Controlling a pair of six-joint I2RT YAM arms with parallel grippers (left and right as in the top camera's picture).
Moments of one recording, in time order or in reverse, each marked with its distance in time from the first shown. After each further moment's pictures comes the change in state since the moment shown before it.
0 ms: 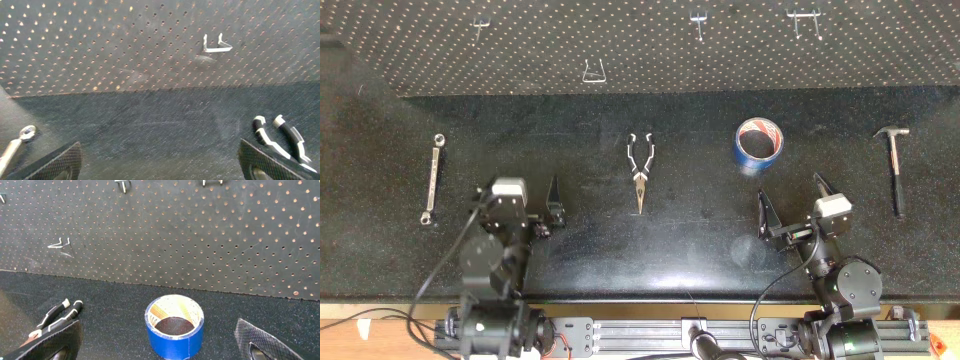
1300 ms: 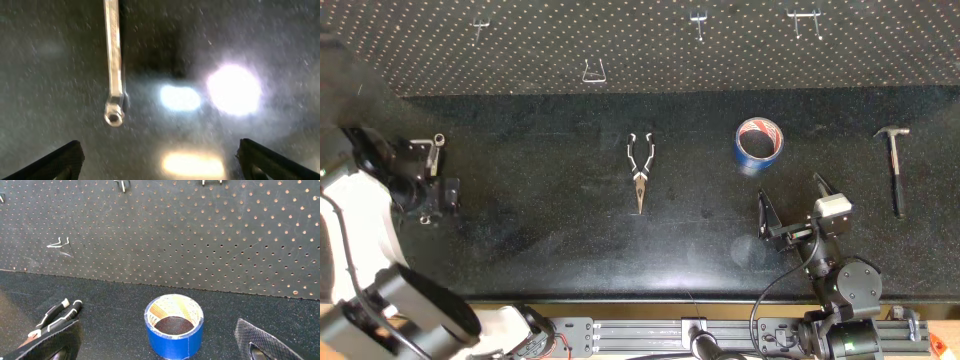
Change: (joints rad) left arm 0.689 1.215 0.964 -0.888 0.028 0.597; right arm 0.002 0.000 0.000 0.000 0.004 0.000
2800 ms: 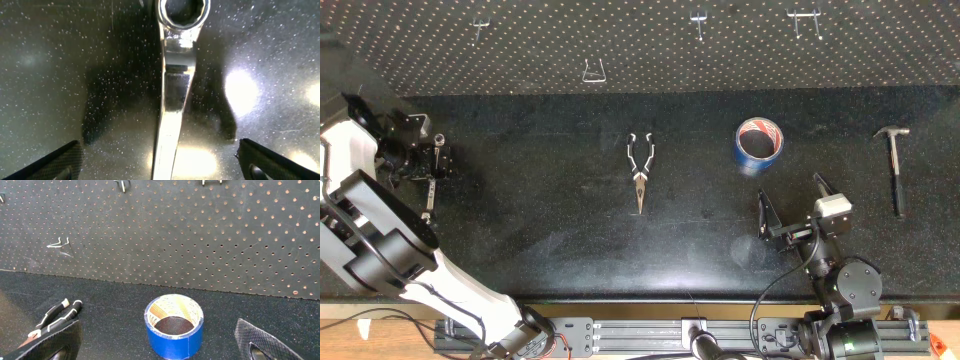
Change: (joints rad) left arm 0.000 0.494 0.340 0.053 0.050 -0.031; right arm 0.000 0.000 0.000 0.000 0.000 0.000
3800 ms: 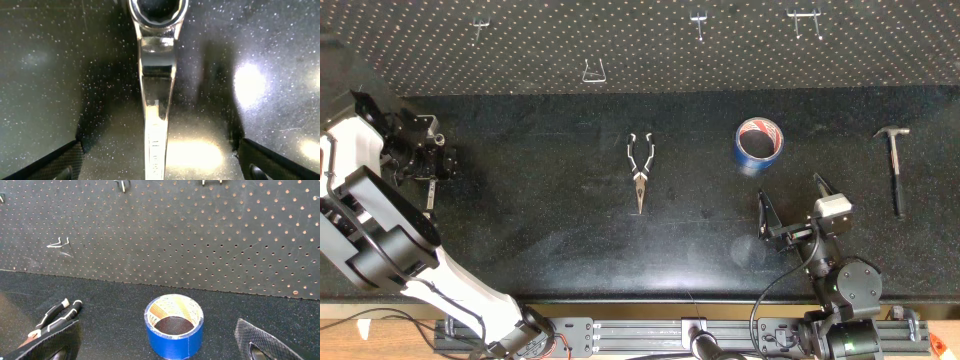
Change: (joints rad) left arm -0.025 0.013 0.002 -0.014 -0.032 0.032; right arm 0.000 0.000 0.000 0.000 0.000 0.000
